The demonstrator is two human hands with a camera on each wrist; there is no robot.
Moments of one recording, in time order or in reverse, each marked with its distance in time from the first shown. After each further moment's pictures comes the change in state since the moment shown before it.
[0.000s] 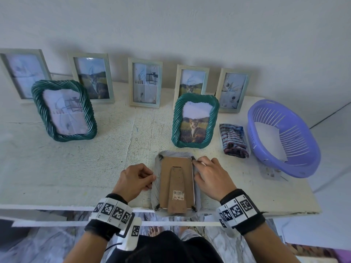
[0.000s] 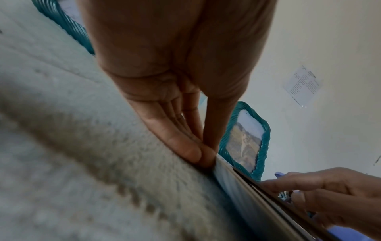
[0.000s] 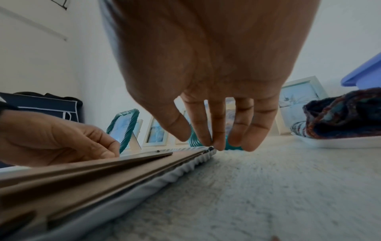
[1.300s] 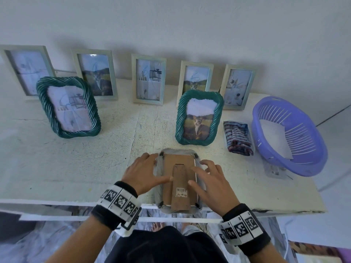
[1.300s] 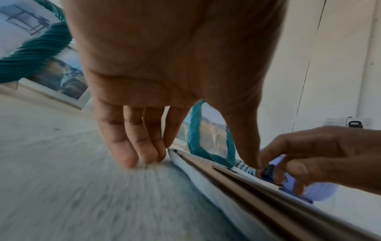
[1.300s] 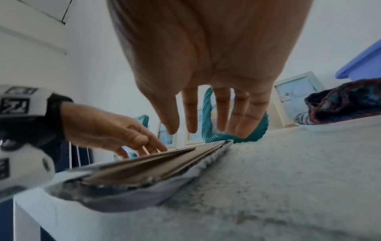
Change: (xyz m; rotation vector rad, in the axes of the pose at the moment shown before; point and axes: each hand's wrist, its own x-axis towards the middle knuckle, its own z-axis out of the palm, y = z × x) left_hand 0.002 0.035 0.000 0.667 -0.170 0.055; right_hand -0.029 -0.015 0.011 0.206 0.039 -0.001
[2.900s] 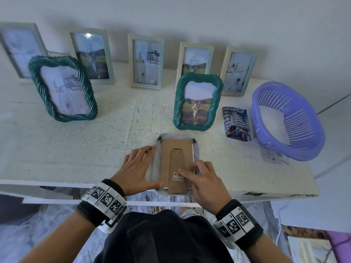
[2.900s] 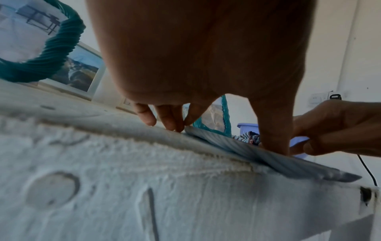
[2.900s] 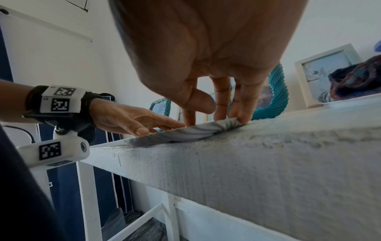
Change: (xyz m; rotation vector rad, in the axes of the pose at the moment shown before) left_hand -0.026 -0.031 0.027 0.191 -0.036 0.232; right_hand -0.028 -0.009 0.023 -0.034 0.020 -0.120
